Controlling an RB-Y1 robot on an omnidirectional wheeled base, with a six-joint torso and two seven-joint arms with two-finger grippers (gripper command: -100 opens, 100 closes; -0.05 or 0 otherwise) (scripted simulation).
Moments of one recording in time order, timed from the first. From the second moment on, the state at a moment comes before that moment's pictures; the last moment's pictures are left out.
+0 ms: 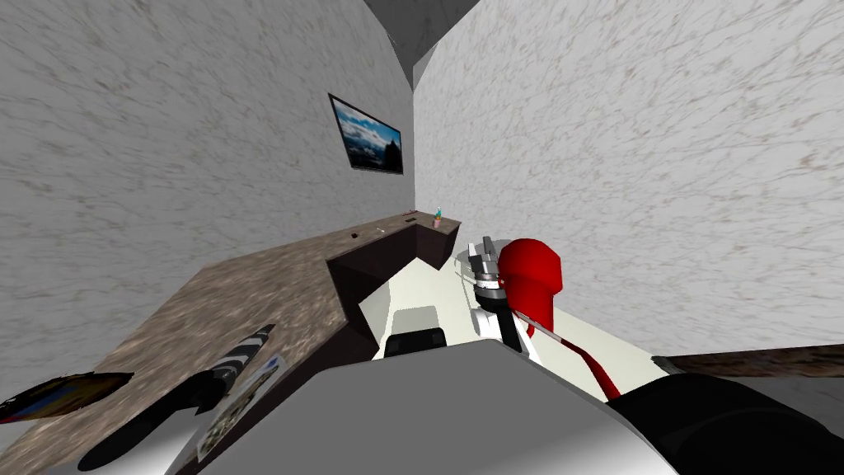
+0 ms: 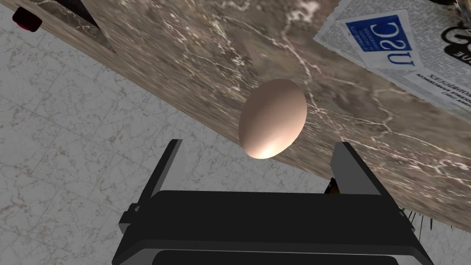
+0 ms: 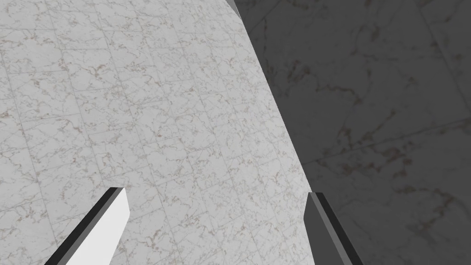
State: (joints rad) left arm 0.77 0.55 0.39 -2.01 0.16 0.62 -0.18; right arm 0.50 0.00 0.01 -2.29 0.11 -0.47 -0.11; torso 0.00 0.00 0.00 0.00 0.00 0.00
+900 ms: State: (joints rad) left arm 0.74 0.54 0.38 -1.95 0.14 0.60 -0.18; right arm 0.50 0.00 0.01 -2.29 0.11 -0.47 -0.11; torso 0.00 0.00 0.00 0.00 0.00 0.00
